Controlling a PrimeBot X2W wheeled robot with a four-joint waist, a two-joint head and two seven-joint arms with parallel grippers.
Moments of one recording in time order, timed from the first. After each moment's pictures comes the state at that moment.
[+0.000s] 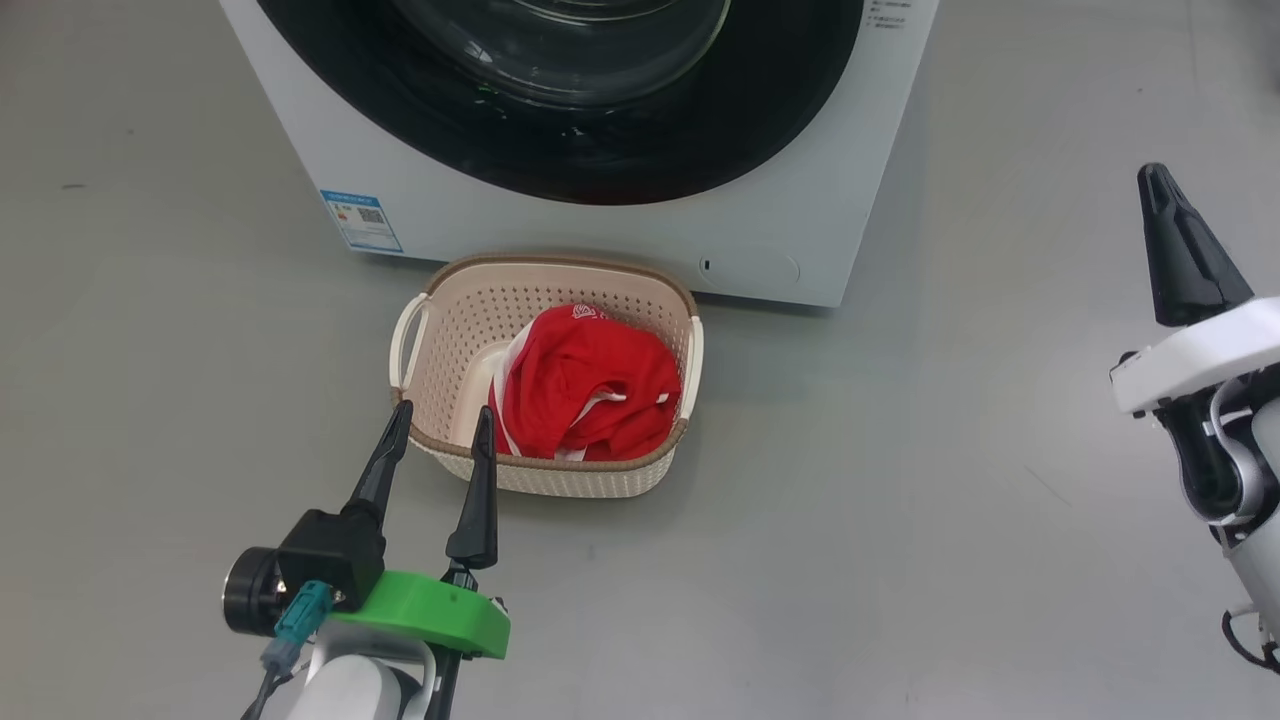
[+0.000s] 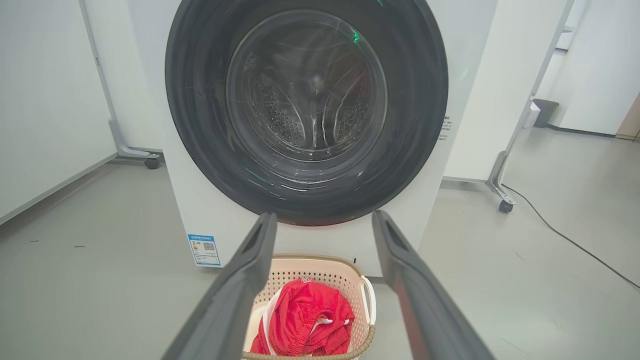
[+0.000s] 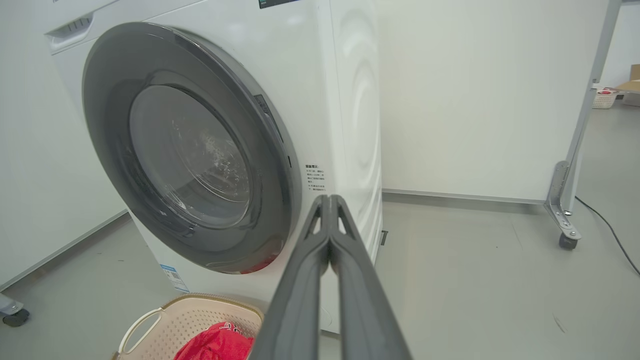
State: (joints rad) left arm -0.16 0.05 -0.38 0.15 -0.42 0.12 -0.26; right arm -0.50 -0.52 0.47 0.35 0.85 0.07 -0.25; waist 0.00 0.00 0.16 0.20
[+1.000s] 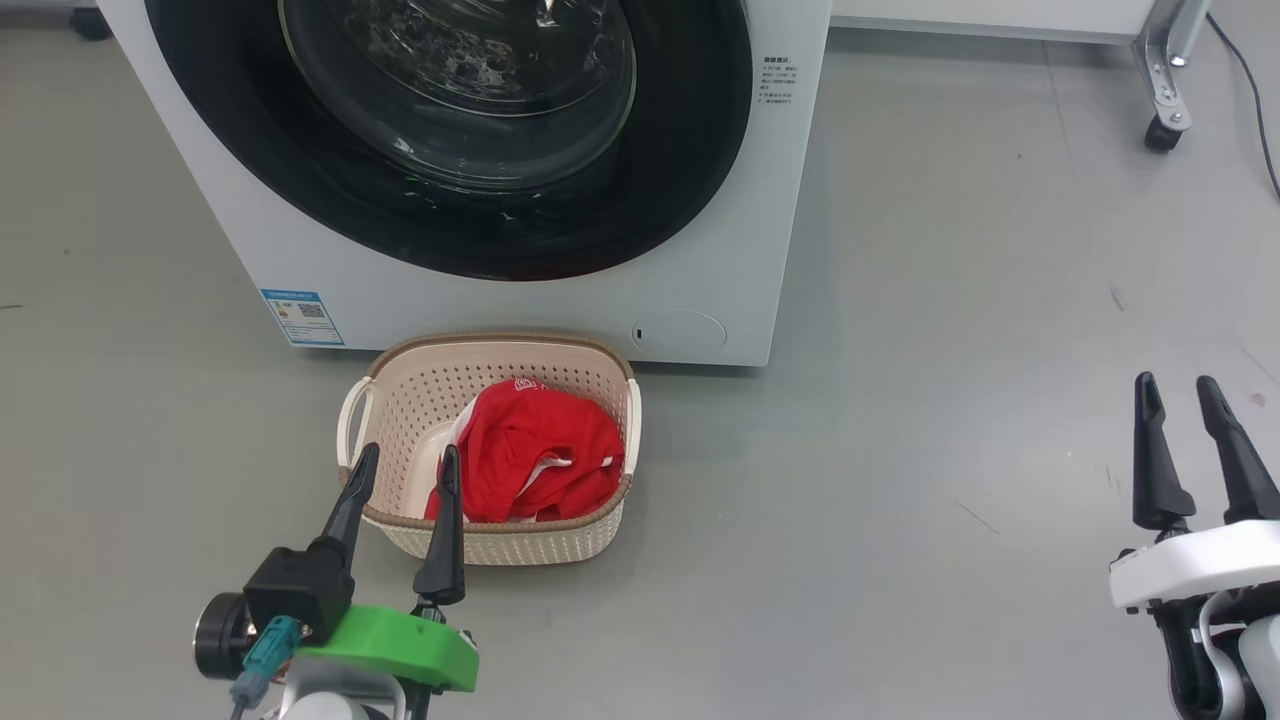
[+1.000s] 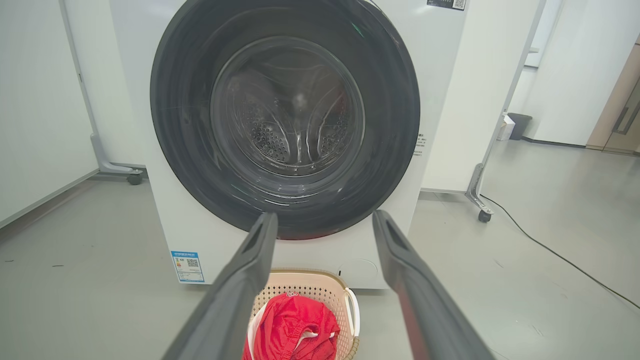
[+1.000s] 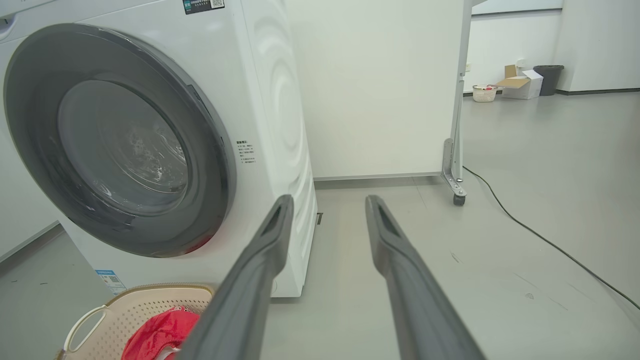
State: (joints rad) left arm -0.08 0.05 -0.31 0.16 -0.41 0.07 -0.26; right arm -0.02 -0.40 0.21 0.10 0.66 -0.04 -0.25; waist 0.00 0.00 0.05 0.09
